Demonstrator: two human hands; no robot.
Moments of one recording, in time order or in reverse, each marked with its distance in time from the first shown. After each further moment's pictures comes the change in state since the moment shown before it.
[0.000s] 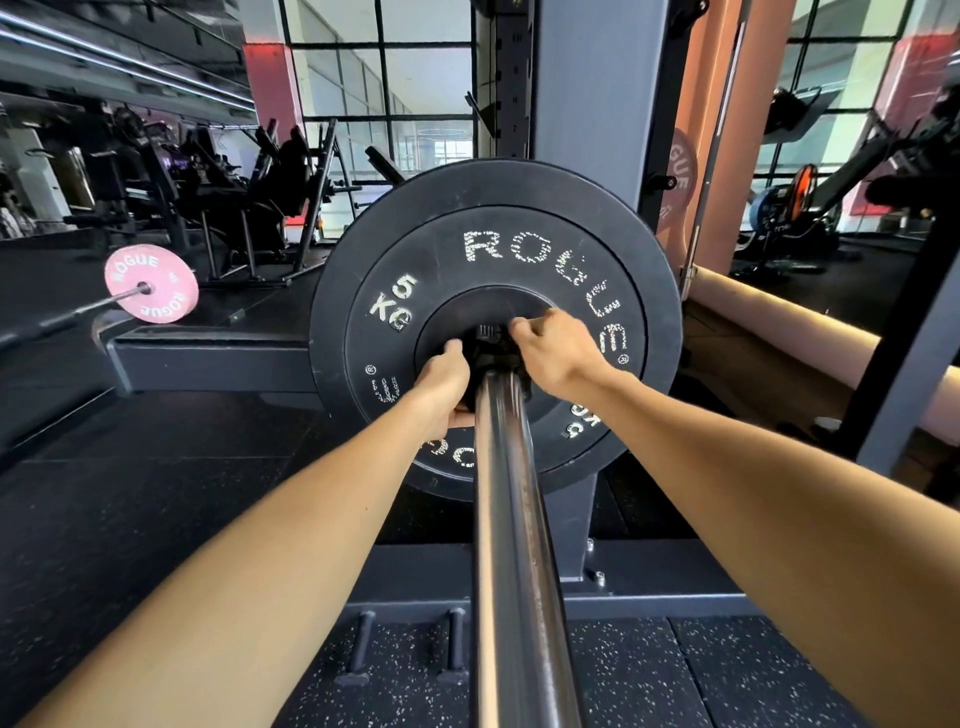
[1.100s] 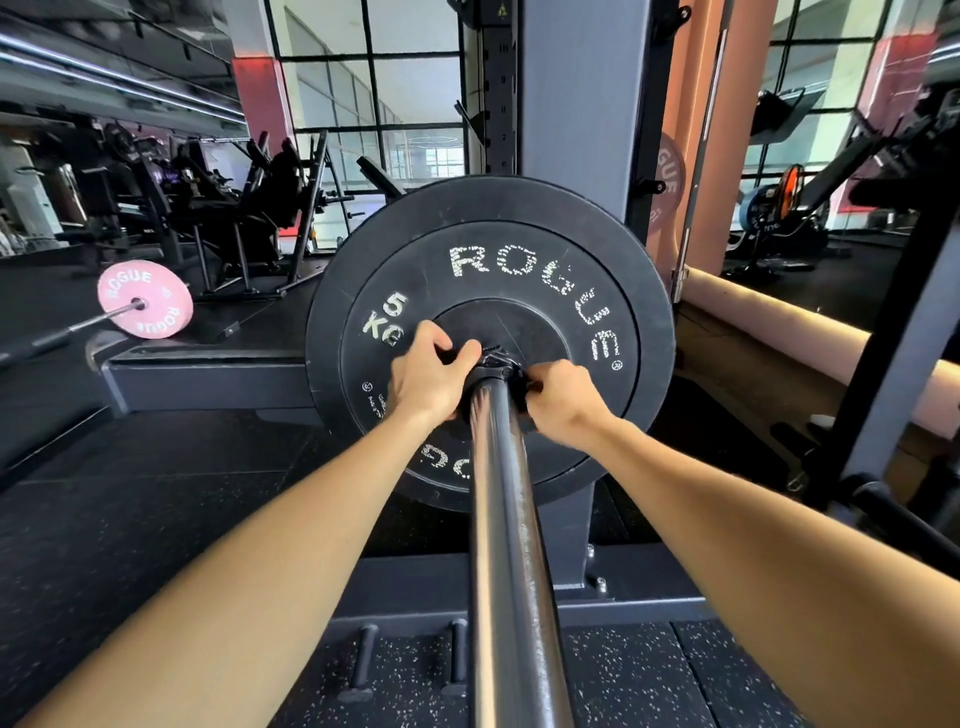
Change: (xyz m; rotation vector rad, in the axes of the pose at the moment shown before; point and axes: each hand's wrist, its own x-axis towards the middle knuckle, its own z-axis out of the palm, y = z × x) left_hand -0.017 0.011 -0.013 0.354 0.188 0.364; right_hand -0.021 0.021 0.010 0.006 -0.079 0.072
